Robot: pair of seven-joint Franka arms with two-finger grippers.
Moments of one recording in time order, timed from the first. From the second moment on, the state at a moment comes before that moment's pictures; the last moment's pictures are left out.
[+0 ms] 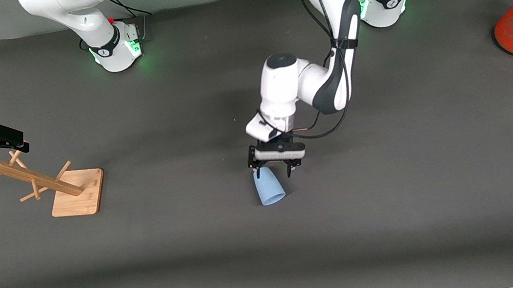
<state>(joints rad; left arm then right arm) -0.95 0.67 0.28 -1.65 0.16 2.74 -0.96 0.01 0.01 -0.05 -1.62 0.00 1.59 -0.07</state>
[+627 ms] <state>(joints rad) -0.38 0.80 -0.20 -1.33 -0.17 2.29 -0.90 0.01 0.01 -0.05 -1.62 -0.01 1.59 -0.07</state>
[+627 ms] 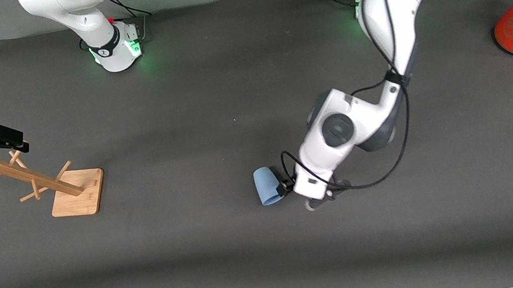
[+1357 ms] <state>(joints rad) -0.28 0.98 -0.23 -1.24 -0.74 2.27 -0.90 0.01 0.01 -0.05 -1.62 -0.01 1.59 -0.07</state>
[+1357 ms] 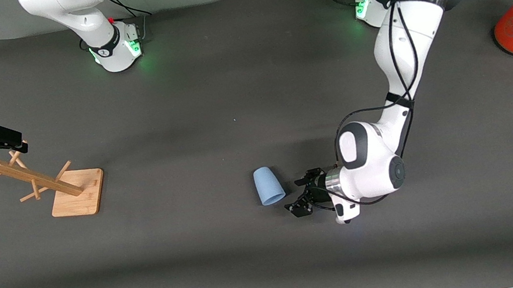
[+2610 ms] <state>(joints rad) -0.31 1.01 -0.30 -1.15 -0.63 2.09 -0.78 0.01 0.01 -0.05 -1.62 -0.01 1.59 -0.07</state>
